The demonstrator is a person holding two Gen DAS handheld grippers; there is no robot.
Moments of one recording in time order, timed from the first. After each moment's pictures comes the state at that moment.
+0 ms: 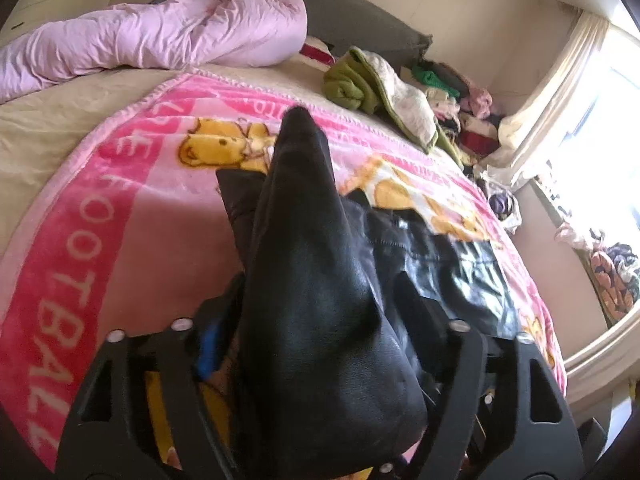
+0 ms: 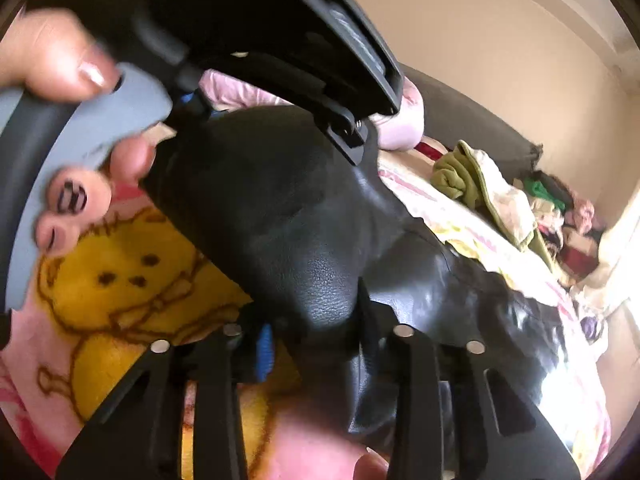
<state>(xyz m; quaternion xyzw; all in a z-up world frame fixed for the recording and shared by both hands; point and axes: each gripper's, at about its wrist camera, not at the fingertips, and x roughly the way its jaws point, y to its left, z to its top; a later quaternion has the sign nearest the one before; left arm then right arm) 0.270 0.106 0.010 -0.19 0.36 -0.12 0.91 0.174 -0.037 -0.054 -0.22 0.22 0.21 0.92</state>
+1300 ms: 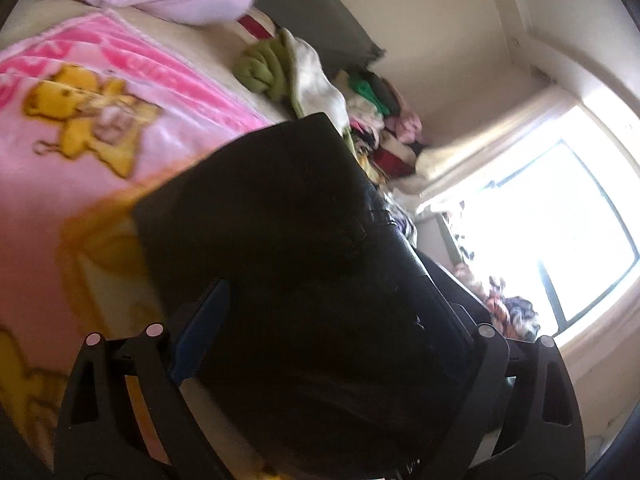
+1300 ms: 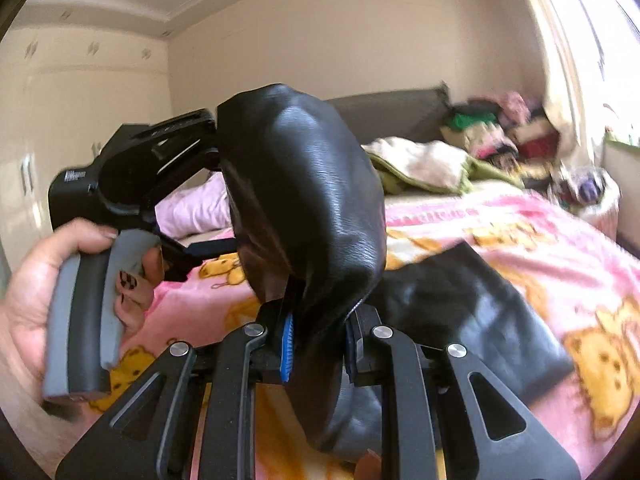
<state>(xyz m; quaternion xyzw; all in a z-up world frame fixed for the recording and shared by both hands) 0.309 -0.032 0.050 -0.35 0.35 -0.26 0.83 0.162 -0.251 0.015 0.10 0.18 0.15 0.97</state>
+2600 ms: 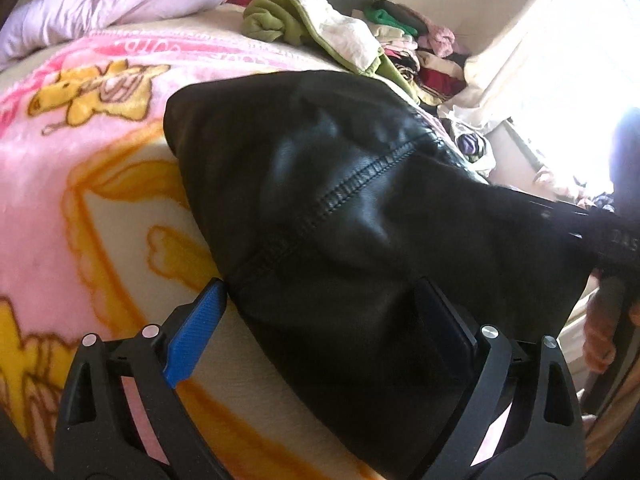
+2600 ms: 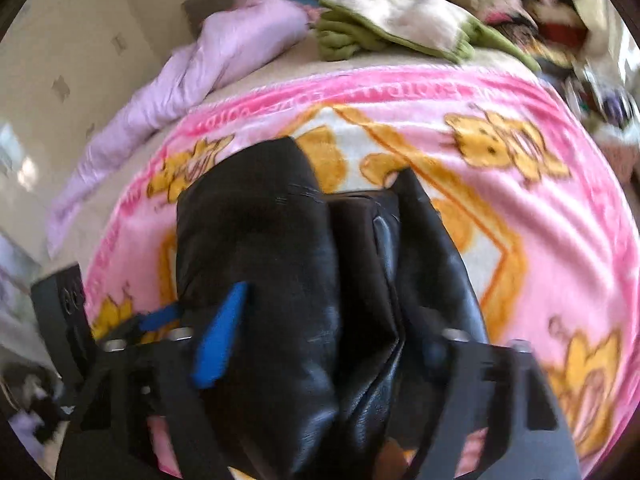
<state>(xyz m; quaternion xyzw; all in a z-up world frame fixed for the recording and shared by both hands) 0.285 -0.090 -0.030 -0.15 0.42 -0.19 0.87 0.315 -0.301 0.030 0.02 0.46 0.17 0.87</state>
